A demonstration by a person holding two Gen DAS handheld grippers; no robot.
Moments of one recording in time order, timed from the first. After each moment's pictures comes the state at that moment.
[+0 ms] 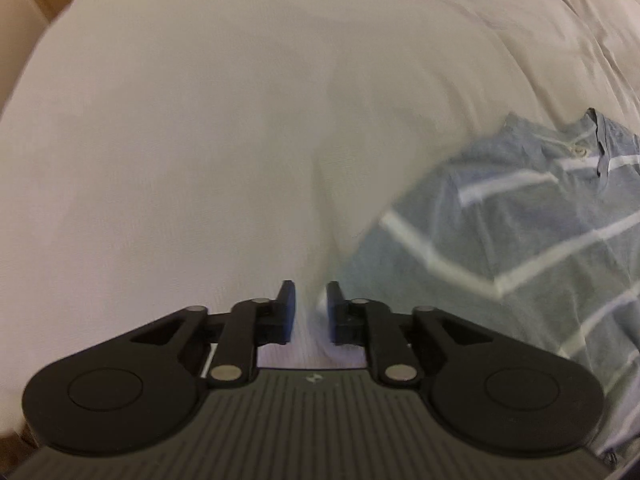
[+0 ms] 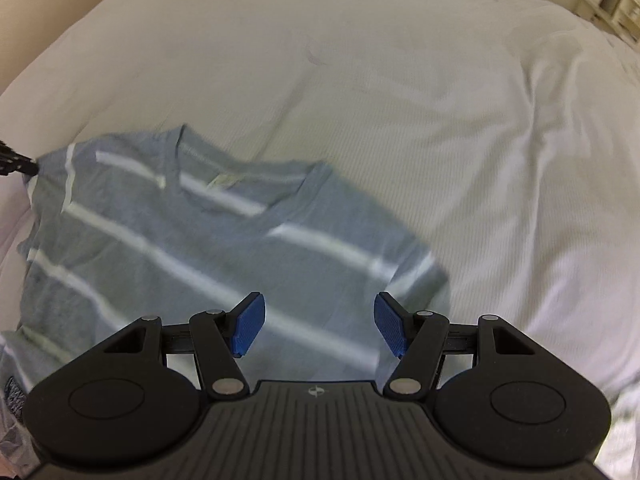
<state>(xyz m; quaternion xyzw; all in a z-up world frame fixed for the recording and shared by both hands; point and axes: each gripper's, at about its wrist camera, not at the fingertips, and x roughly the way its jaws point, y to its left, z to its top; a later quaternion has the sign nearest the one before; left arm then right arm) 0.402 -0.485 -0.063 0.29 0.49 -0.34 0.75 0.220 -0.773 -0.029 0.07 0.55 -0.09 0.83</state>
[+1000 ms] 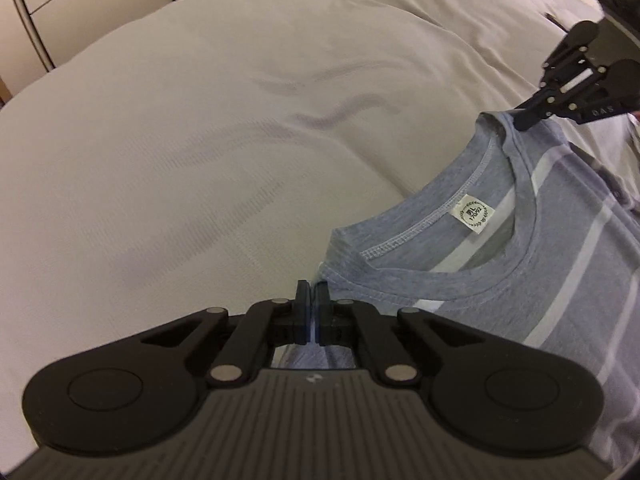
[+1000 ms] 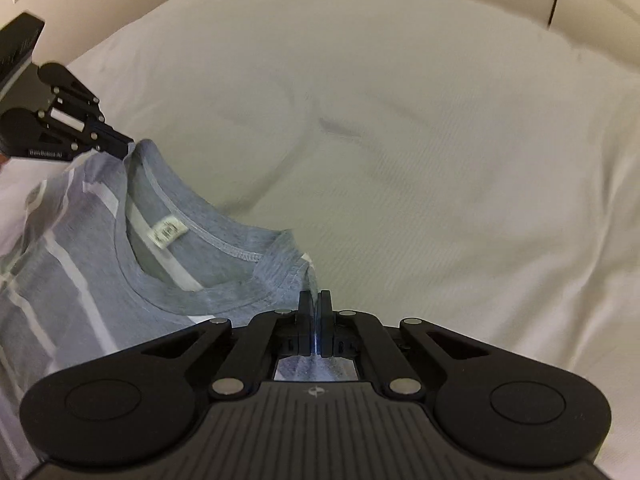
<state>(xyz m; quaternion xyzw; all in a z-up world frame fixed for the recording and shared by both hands) 0.399 -0.658 -0.071 0.33 0.37 -0.52 0.69 0.308 -0.864 -0.062 0.01 0.51 0.03 0.86</state>
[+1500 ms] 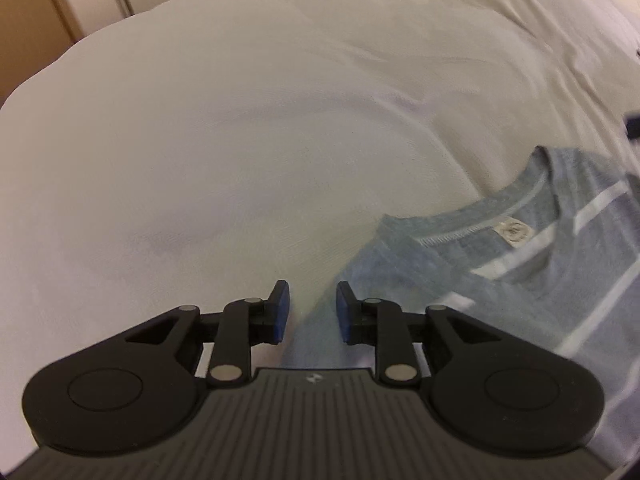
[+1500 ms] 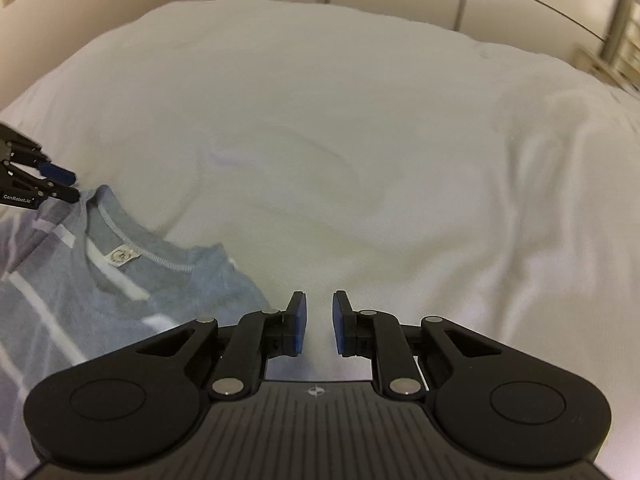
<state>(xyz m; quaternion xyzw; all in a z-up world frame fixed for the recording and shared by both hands) 0.408 -0.628 -0.081 0.29 0.41 -0.42 0.75 0.275 -0.891 -0.058 0.06 0.47 -0.10 0.88</state>
